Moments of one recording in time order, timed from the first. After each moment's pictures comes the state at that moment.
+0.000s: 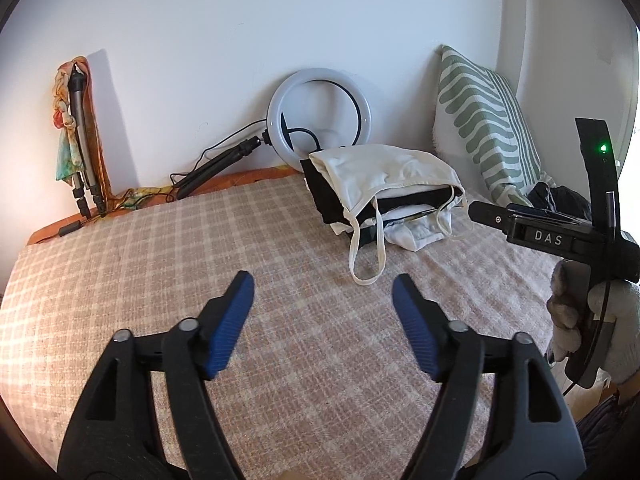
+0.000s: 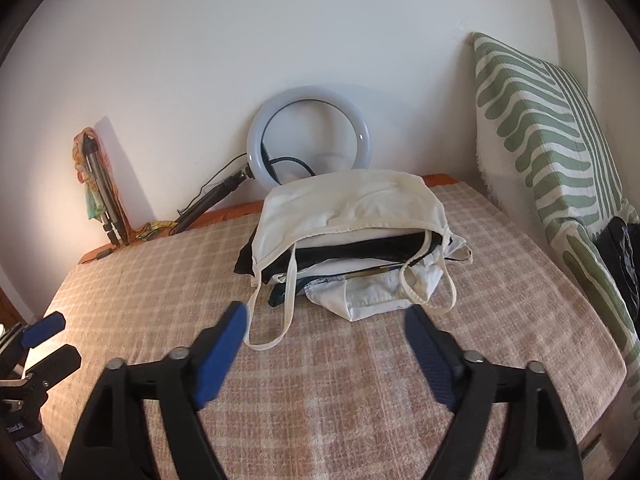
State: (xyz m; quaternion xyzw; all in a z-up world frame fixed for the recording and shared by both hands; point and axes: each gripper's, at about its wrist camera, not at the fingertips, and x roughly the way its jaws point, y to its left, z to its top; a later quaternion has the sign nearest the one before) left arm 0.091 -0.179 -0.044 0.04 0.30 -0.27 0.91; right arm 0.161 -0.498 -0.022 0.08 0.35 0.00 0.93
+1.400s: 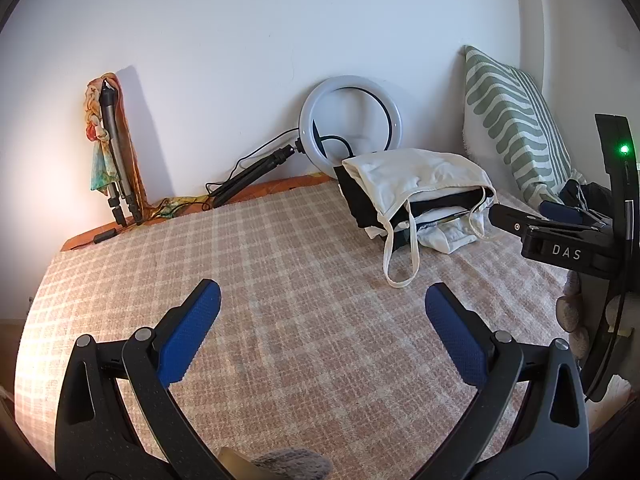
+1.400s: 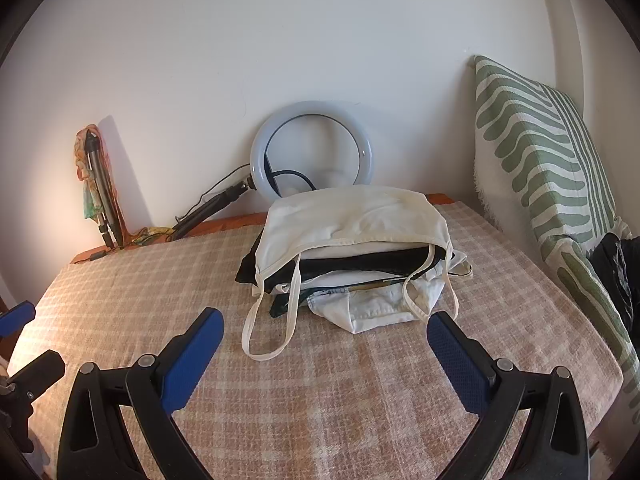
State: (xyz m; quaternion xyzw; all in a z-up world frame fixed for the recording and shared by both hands) left arm 0.084 -0.177 -0.043 0.06 0.28 -0.21 0.93; right arm 0.157 -0.484 -0.025 0.06 0.32 -0.01 0.95
